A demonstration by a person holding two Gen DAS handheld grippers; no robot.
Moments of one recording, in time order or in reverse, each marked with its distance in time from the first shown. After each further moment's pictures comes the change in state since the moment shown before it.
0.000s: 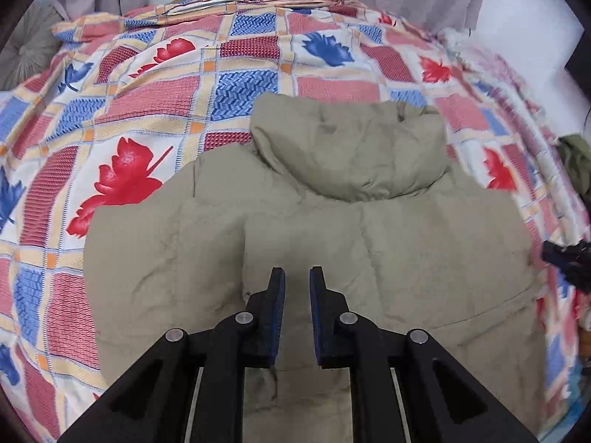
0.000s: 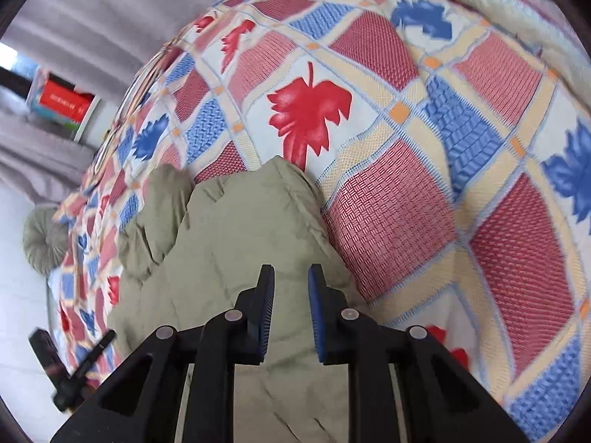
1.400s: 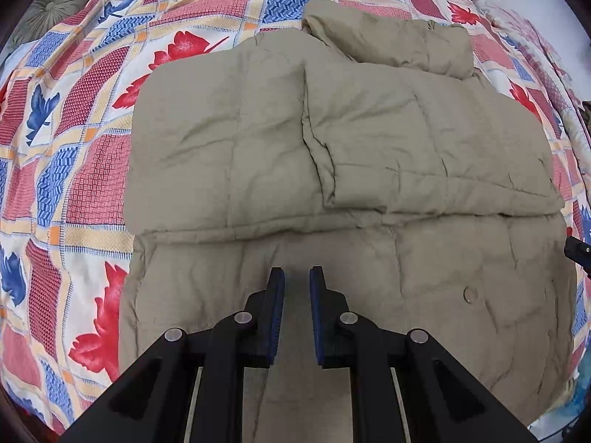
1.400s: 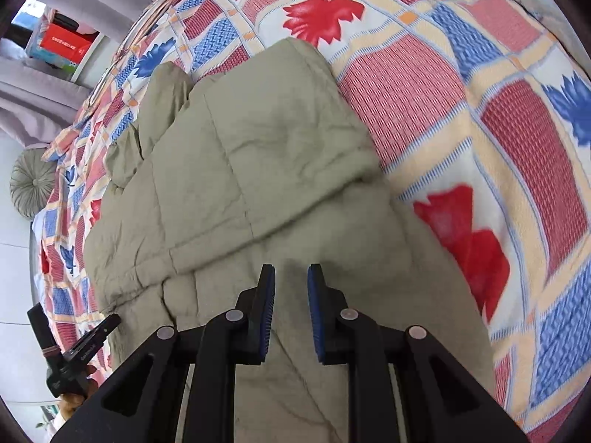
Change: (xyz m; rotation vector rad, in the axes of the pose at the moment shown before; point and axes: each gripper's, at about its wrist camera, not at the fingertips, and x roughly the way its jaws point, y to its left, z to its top) left arm -0.027 0.025 -0.108 -0.062 0.193 0.033; right arm 0.007 0.014 -0.100 -0.105 0.148 -0.073
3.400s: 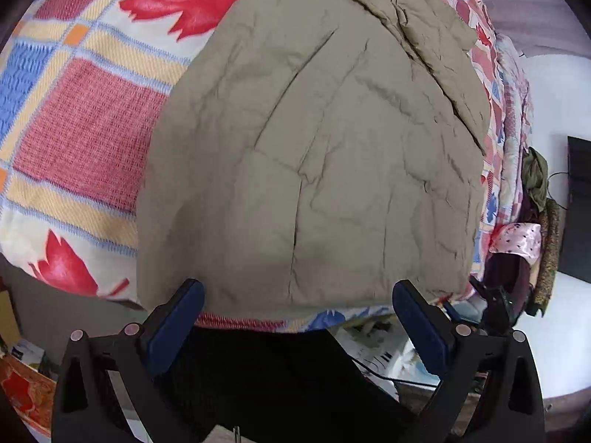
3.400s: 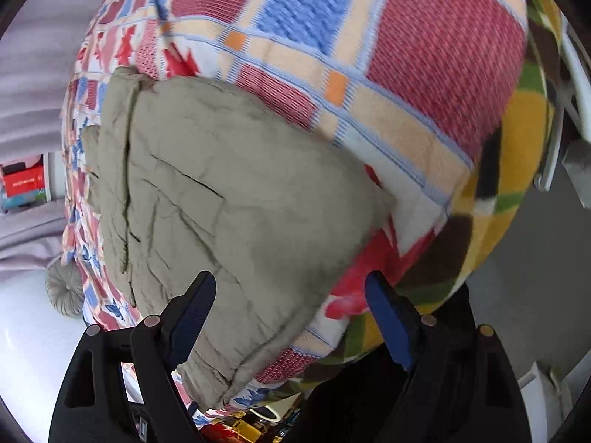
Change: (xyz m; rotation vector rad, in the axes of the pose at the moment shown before) left arm -0.066 0.116 -0.228 -0.411 0.359 -0.474; right arm -0.071 -0.145 -0.216 0.629 0.082 0.117
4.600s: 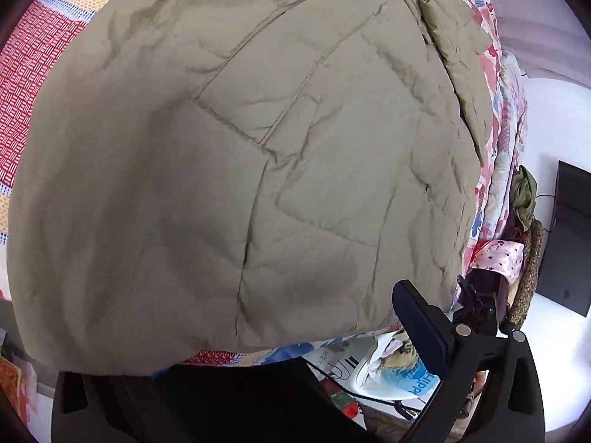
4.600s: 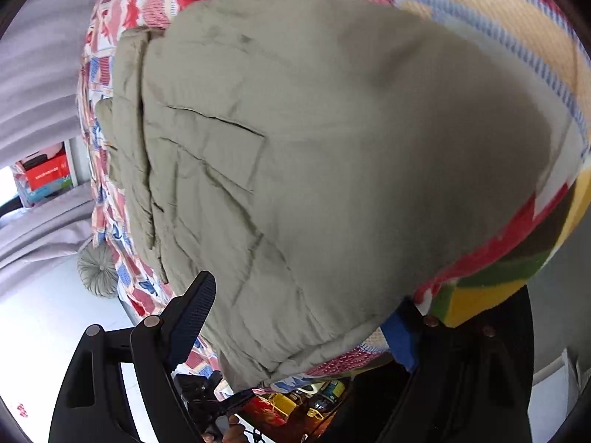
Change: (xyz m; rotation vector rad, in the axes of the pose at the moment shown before) left arm 0.071 -0.017 0.015 -0.079 0.007 -0.097; right arm 0.056 0.022 -0.011 0.033 0.152 0.167
